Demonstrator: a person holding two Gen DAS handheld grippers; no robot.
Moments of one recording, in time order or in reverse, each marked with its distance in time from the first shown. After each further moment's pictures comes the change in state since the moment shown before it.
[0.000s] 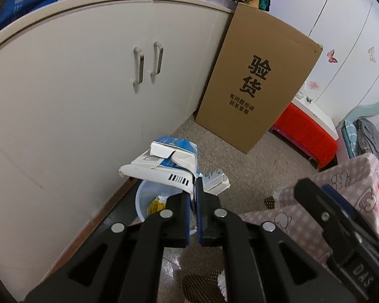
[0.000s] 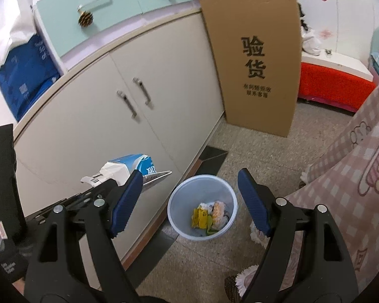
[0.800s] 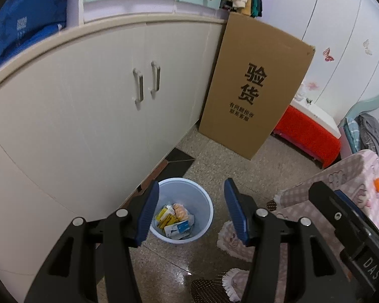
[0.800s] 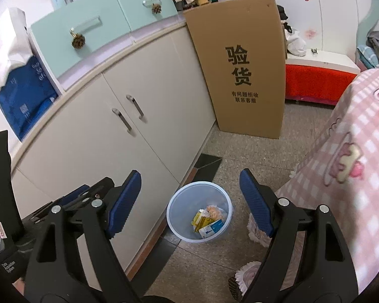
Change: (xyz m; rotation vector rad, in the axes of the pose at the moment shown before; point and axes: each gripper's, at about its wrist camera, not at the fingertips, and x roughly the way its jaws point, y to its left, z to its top) left arm -0.038 -0.024 0.005 0.060 -0.058 0.038; right arm -0.048 -0.012 0.004 0.058 -0.044 -0.005
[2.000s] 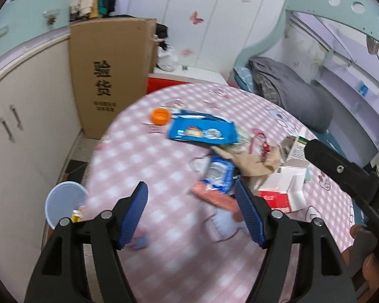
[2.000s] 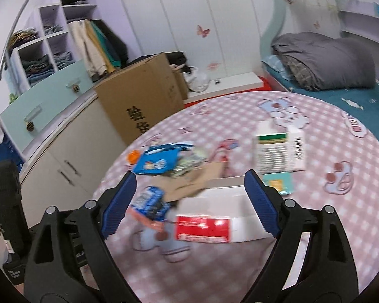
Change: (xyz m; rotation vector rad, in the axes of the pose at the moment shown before) left arm -0.114 -0.298 -0.112 0.395 0.069 -0.456; right arm -0.265 -0.245 -0.023 0.225 -0.232 -0.302
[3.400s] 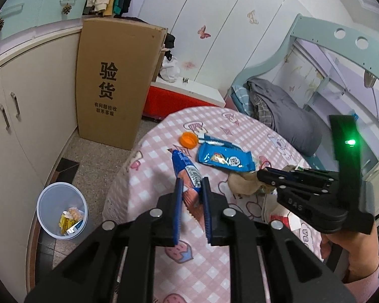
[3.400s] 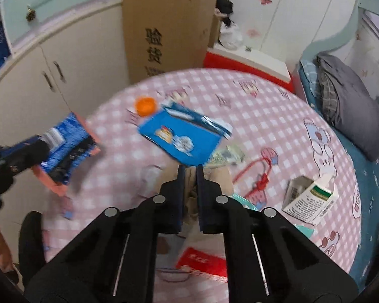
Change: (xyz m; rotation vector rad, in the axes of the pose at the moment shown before) left arm -0.036 0.079 0.015 -0.122 -0.082 -0.094; right arm 0.085 0.098 0.014 -0.502 0.352 -0.084
